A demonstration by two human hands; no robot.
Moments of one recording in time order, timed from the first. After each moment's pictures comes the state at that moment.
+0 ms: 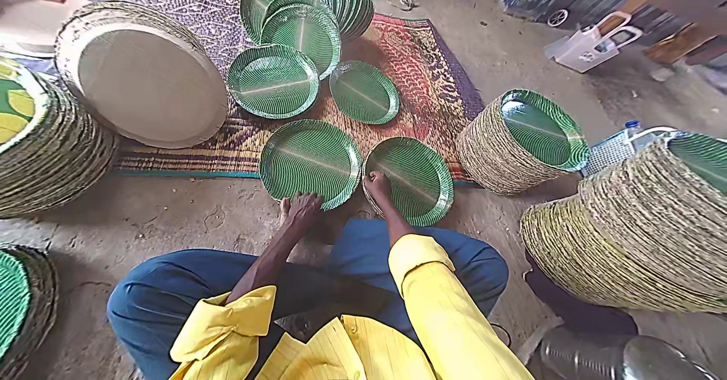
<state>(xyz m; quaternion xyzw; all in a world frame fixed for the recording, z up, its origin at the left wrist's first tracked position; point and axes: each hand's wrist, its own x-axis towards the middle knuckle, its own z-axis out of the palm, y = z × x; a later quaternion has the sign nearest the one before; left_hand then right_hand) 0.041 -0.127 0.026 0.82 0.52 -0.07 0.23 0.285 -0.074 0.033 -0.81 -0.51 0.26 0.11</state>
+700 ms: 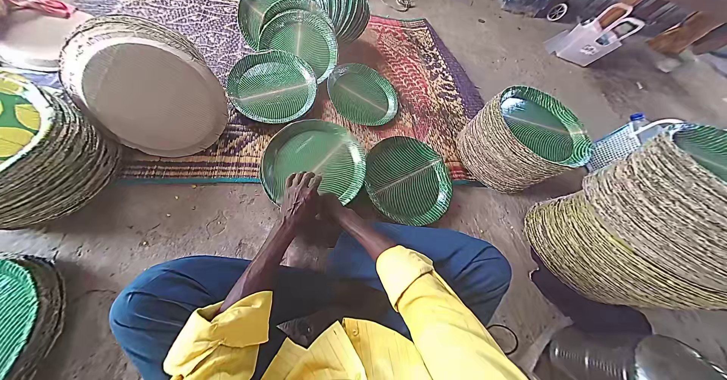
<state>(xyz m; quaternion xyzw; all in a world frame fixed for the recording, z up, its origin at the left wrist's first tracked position) 0.027 -0.128 0.050 0.82 0.51 0.24 0.09 0.162 -0.119 0.052 -0.52 -0.79 0.32 -0.02</state>
